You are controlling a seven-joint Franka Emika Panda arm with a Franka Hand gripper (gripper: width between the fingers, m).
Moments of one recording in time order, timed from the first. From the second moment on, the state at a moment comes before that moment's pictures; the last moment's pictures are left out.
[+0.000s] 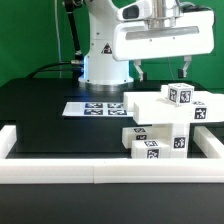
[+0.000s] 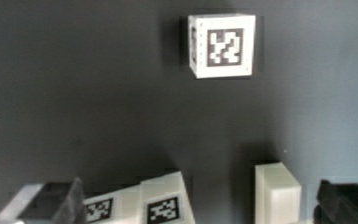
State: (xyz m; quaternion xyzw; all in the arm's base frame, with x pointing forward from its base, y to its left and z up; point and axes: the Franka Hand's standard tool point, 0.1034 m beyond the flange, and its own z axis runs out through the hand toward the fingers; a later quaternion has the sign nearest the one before) arm 0.438 0.091 0.107 -1.00 0.04 -0.03 0.05
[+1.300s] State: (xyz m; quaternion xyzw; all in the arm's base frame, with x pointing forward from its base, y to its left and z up) arm 0.431 0.080 0.061 -1.00 0.04 0.04 0.03
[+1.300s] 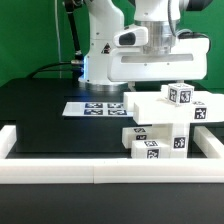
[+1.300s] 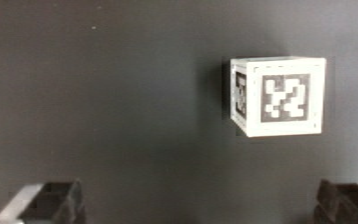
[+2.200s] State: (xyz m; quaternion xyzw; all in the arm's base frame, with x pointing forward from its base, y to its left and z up) arm 0.432 0.095 0.049 -1.00 0.04 0.04 0.02
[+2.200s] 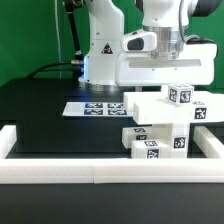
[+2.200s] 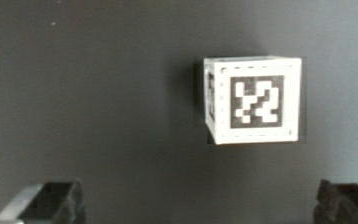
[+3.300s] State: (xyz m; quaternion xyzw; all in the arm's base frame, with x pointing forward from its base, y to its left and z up) arm 0.414 0.105 0.039 -1.00 0.04 0.05 0.02
